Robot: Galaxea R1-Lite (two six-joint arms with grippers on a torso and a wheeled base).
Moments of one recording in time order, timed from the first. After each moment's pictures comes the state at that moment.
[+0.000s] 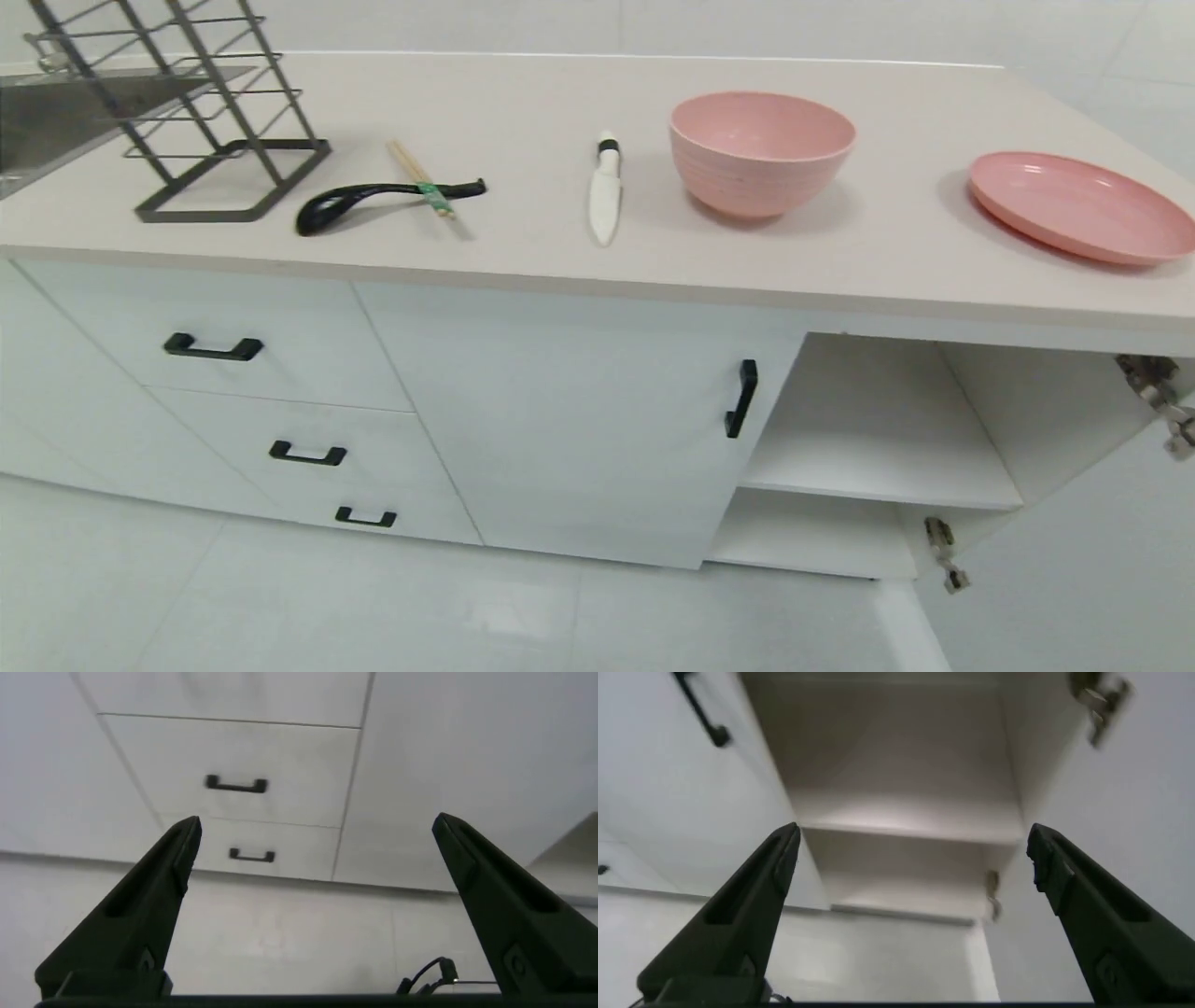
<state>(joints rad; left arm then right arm) 0.00 0.00 0.00 0.00 0.00 0.00 0.00 0.00 0.00 0.00 0.03 0.01</state>
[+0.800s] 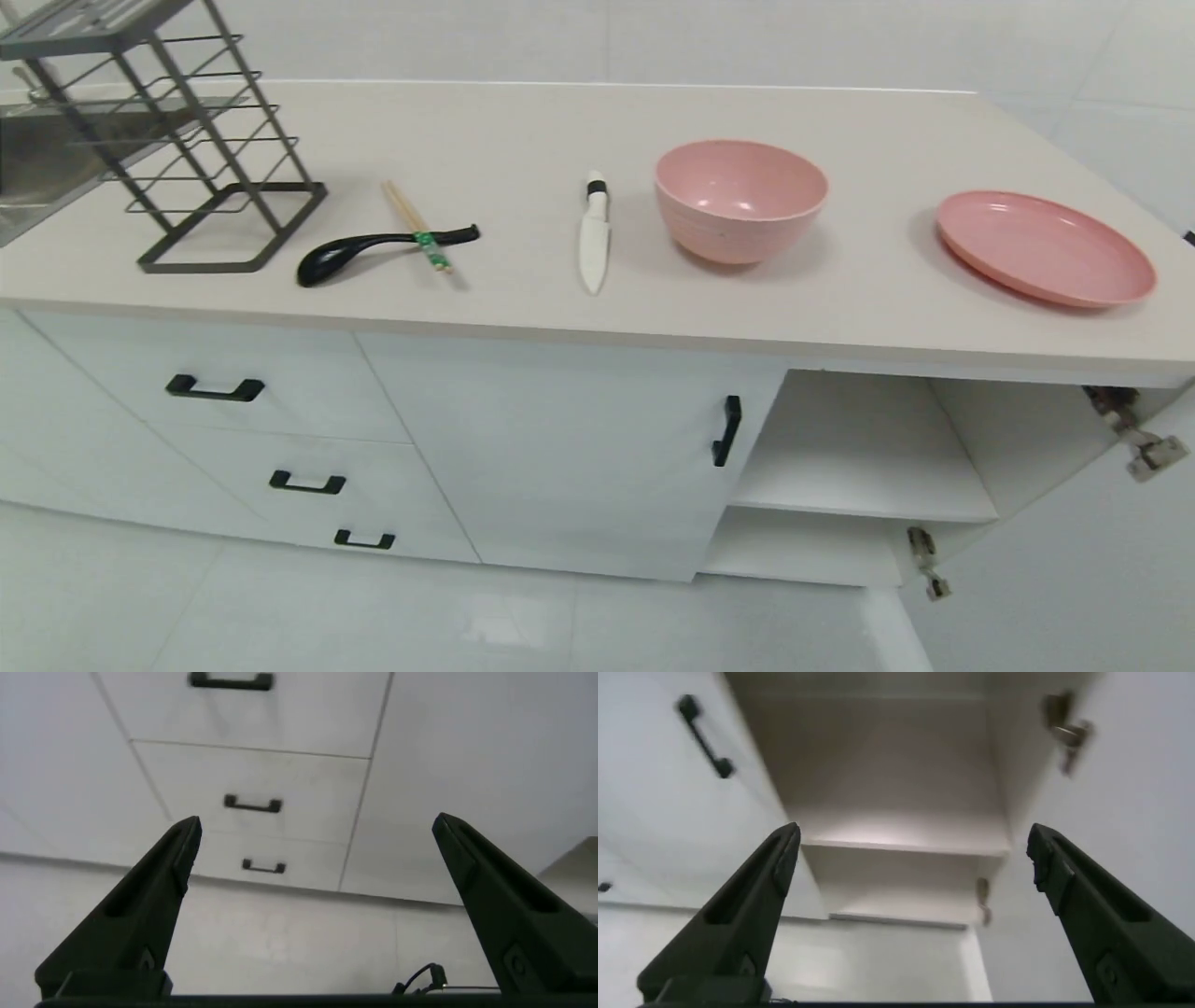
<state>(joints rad) 0.00 0.00 0.00 0.00 0.00 0.00 0.00 0.00 0.00 0.00 0.03 0.02</state>
